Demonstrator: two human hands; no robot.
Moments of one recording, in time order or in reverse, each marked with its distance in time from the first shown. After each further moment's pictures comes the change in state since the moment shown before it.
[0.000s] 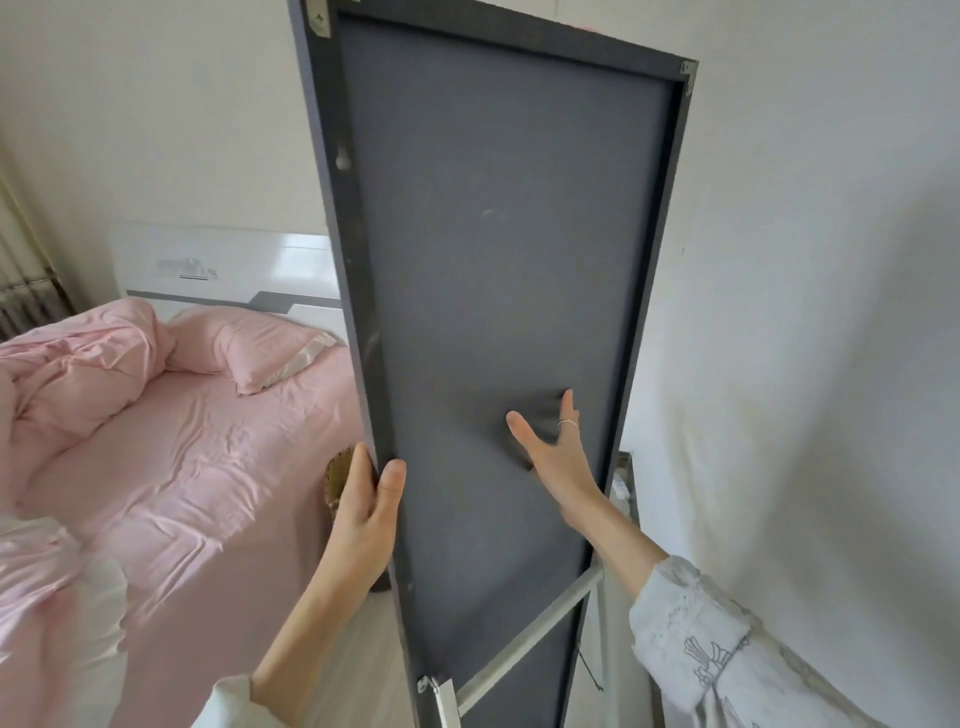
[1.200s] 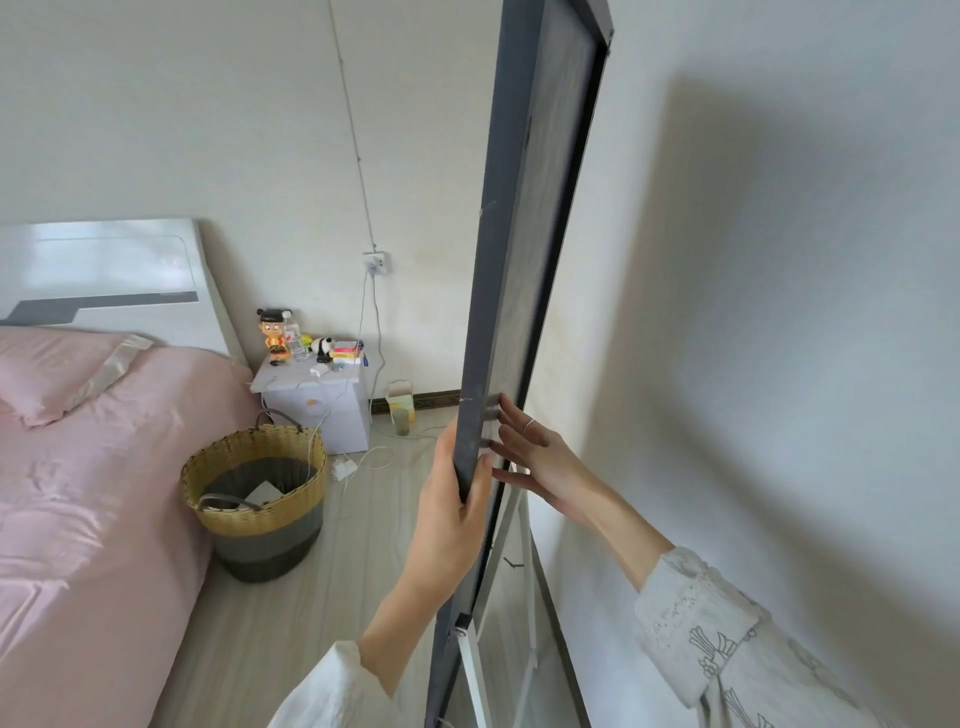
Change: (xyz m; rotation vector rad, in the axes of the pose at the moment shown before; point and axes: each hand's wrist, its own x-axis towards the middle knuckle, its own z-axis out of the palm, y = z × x) left_hand -0.163 0.068 0.122 -0.033 -0.386 0.174; right_hand -0.195 0.047 -0.106 0.145 0.036 0.088
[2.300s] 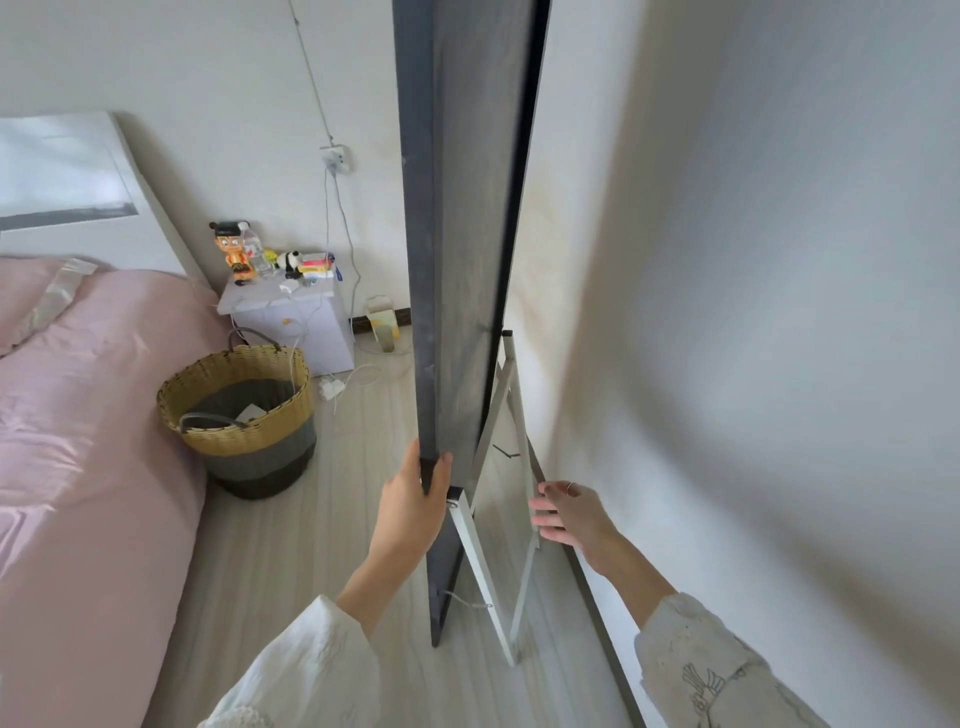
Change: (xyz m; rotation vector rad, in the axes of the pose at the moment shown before) left_hand -0.097 -0.159 -0.013 0.289 -0.170 -0.463; right_hand -0.068 0.214 -0.010 0.023 0.389 0.502
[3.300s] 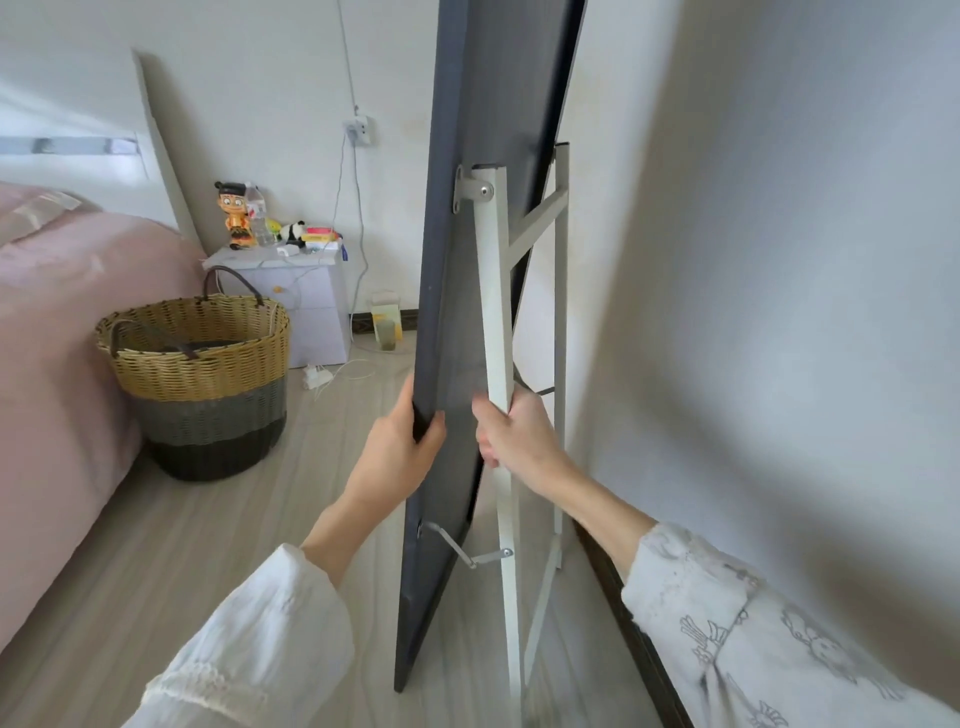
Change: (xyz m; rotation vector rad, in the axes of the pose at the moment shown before) left_hand 0.032 -0.309 0.133 0.083 0.091 0.342; right_hand 0.171 0.195 0.103 -0.139 -0.142 -0.818
